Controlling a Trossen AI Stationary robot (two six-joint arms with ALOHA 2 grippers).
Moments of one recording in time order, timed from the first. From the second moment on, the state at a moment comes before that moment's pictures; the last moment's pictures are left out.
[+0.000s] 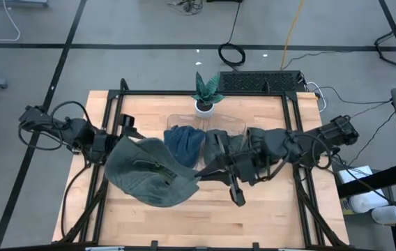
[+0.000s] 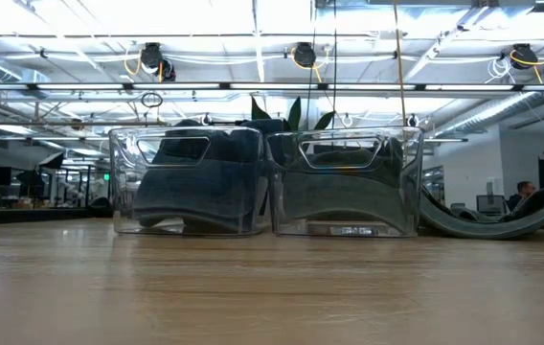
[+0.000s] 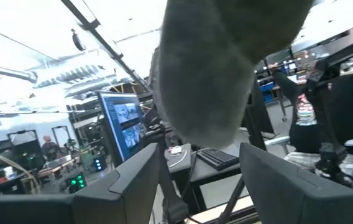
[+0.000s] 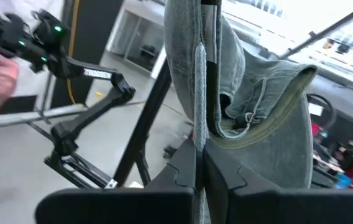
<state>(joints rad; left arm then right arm) -0.39 0.80 0.78 0.37 -0.18 0.39 0.38 1.56 1.73 -0.04 0.02 -0.43</state>
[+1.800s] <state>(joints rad) -0.24 1.09 1.04 0.47 0.32 0.14 0.32 1.49 1.63 0.00 -0.05 -0.38</state>
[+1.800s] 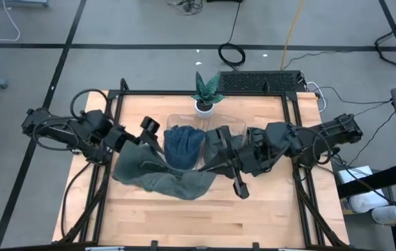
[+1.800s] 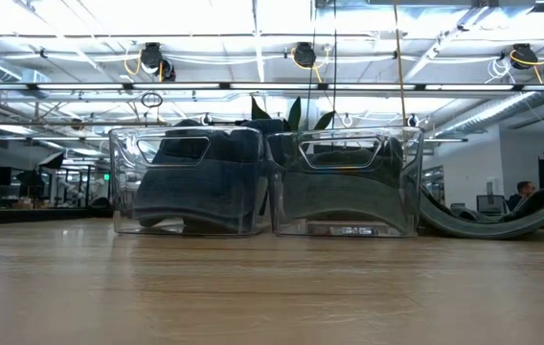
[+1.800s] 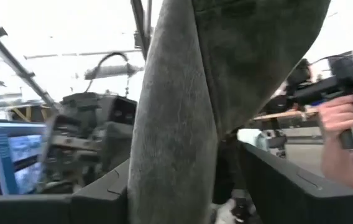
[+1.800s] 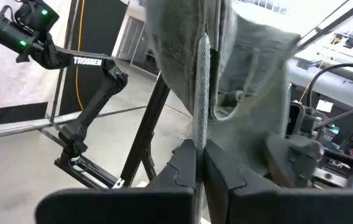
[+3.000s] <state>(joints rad) -0.21 1.02 1.03 0.08 0.13 0.12 0.32 1.34 1.63 -0.56 0.17 -0.12</state>
